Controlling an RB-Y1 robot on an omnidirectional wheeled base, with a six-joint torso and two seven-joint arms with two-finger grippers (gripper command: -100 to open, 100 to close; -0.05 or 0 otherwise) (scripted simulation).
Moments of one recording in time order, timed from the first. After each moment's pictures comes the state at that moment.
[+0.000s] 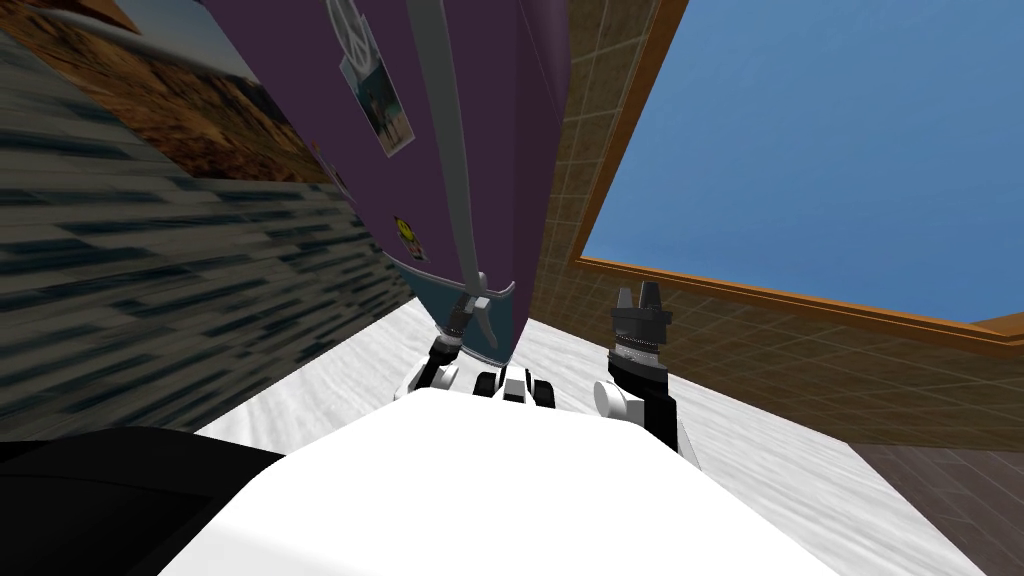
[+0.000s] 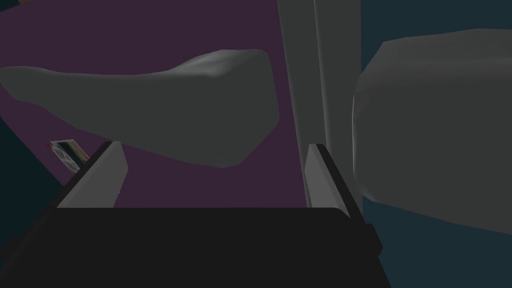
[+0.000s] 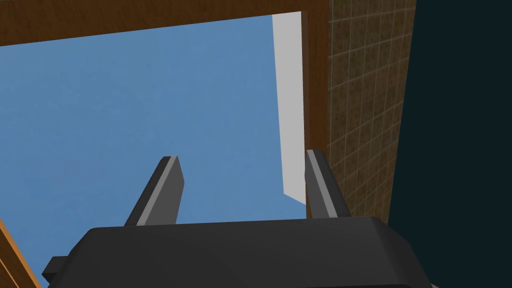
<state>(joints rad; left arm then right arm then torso) 0.40 0.22 -0.14 -1.85 -0.11 -0.72 0.03 0.52 -0.02 0.03 -2.32 0.01 -0.47 0.04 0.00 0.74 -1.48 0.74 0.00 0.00</state>
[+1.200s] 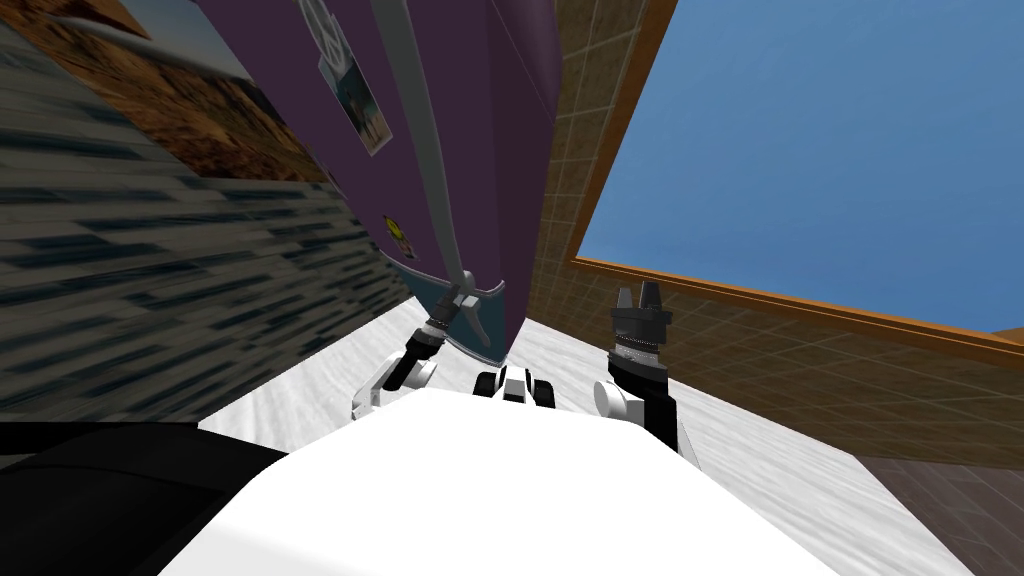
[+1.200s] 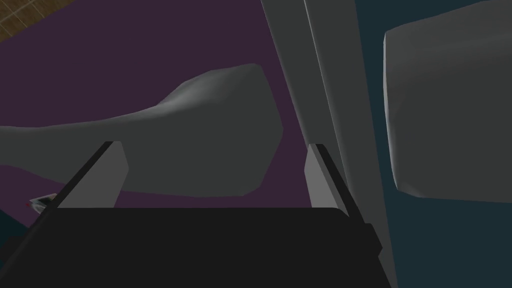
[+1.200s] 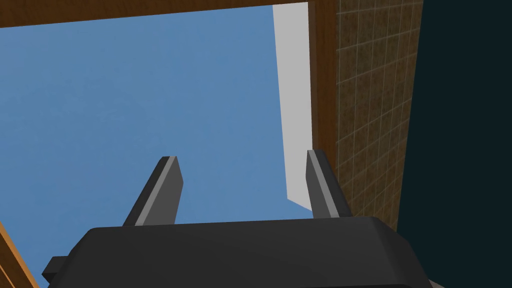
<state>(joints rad) 0.47 0.39 -0.05 -2.09 -0.10 -0.41 0.08 0.52 -0.02 0.03 -2.32 0.01 -0.47 0.04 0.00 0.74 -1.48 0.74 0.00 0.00</state>
